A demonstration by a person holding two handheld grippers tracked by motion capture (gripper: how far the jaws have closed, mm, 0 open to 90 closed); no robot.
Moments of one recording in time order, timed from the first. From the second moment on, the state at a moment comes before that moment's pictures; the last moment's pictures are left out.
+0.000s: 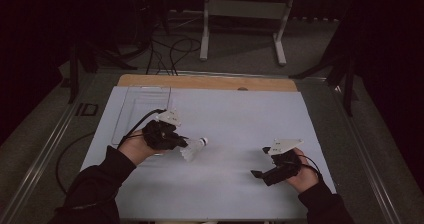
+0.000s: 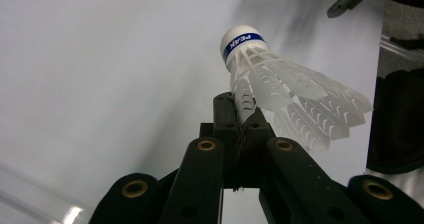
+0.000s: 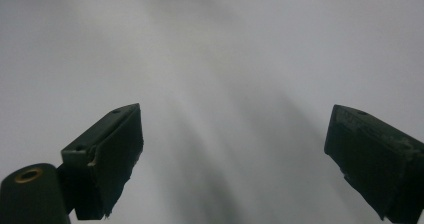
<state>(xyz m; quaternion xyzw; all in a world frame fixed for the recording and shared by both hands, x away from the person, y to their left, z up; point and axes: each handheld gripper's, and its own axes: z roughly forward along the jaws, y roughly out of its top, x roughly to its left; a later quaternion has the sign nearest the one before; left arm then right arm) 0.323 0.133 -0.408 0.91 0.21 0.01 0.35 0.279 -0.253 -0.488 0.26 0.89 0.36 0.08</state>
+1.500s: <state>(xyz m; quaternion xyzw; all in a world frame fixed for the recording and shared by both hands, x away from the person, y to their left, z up) 0.343 0.219 -0.363 0.86 0.32 0.11 0.38 0.261 -0.262 -0.508 0.28 0.87 0.39 0.09</state>
